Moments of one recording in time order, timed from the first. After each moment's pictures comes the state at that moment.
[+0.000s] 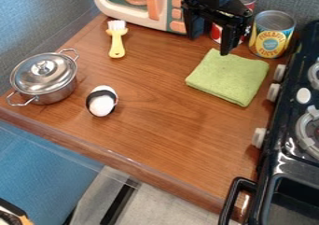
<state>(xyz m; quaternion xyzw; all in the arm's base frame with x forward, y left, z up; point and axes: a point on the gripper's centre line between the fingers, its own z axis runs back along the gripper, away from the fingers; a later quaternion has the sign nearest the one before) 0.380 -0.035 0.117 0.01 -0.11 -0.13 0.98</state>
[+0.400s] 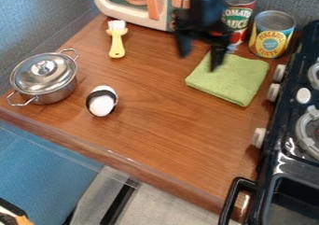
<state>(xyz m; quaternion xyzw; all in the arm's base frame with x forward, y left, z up) 0.369 -0.004 0.086 -0.03 -0.09 -0.11 0.99</state>
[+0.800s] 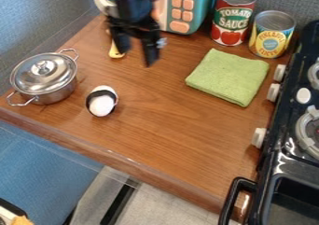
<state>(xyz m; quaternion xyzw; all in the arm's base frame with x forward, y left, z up) 0.330 0.076 0.090 -0.01 -0.09 -0.09 0.99</state>
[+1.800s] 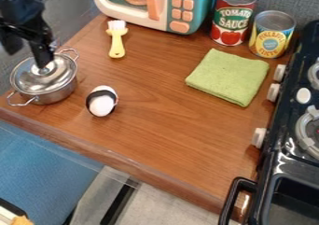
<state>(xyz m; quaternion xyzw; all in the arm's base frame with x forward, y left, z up) 0.247 0.192 0.103 0.09 -0.07 0.01 0.99</state>
